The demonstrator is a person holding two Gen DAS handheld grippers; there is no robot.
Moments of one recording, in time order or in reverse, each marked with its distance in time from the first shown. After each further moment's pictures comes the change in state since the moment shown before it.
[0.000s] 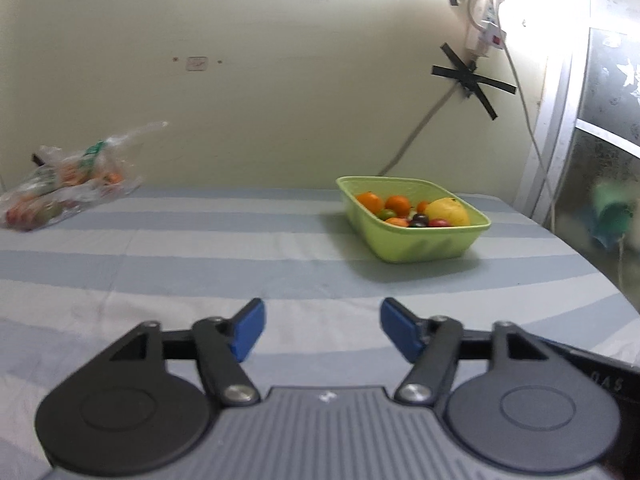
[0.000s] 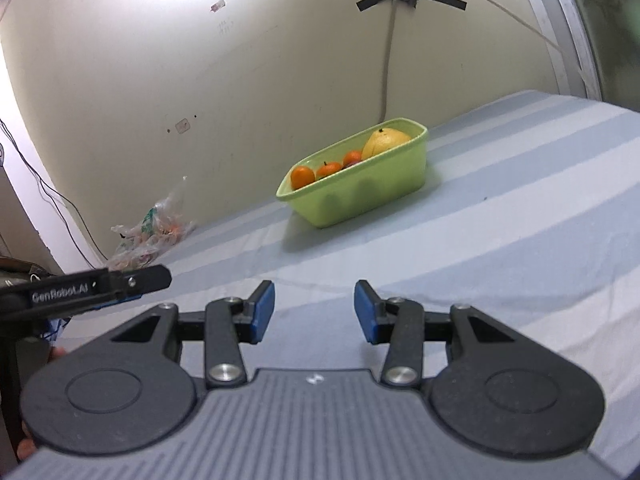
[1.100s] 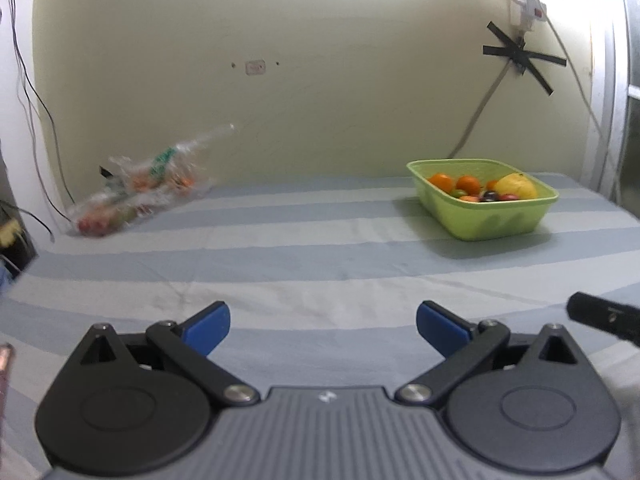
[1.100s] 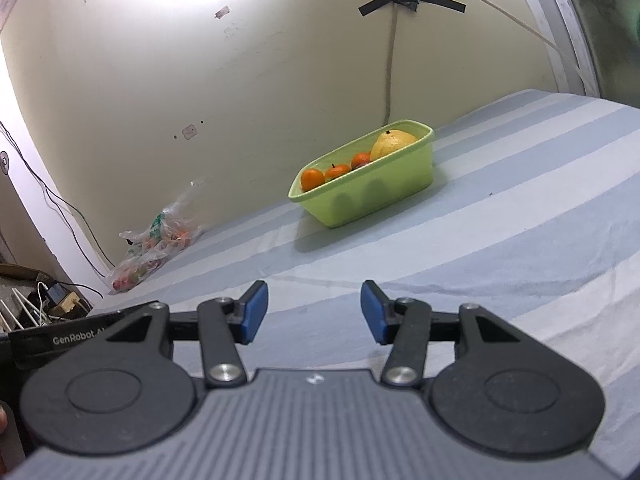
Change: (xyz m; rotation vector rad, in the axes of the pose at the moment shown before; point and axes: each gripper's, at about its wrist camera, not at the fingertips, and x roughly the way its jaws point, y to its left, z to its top) left arm -0.005 -0.005 -0.013 0.077 0.009 0.254; right arm -0.006 0.006 -0.005 0.018 -0.017 0.010
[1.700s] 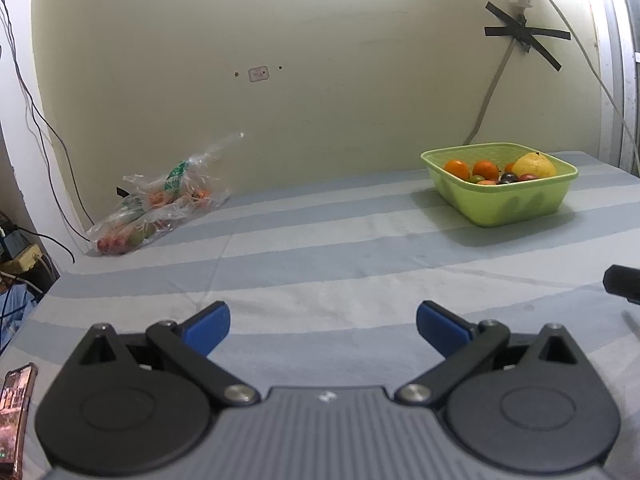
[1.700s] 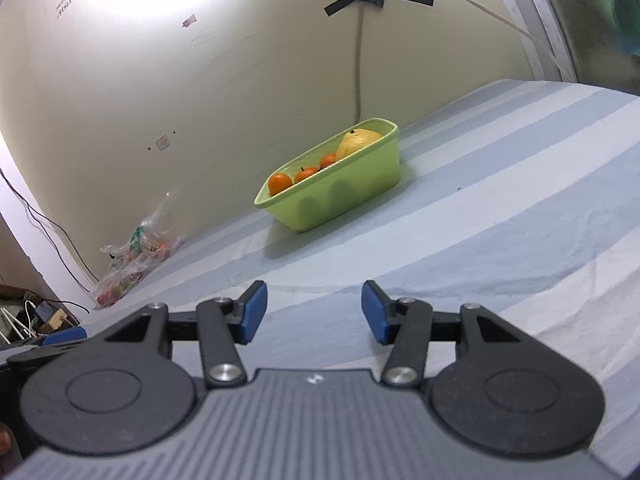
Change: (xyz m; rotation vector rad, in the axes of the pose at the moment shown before) left arm 0.011 -0.008 -0.004 0.071 -0.008 0.073; right arm 0.003 -0.021 0.001 0.054 -0.012 -0.043
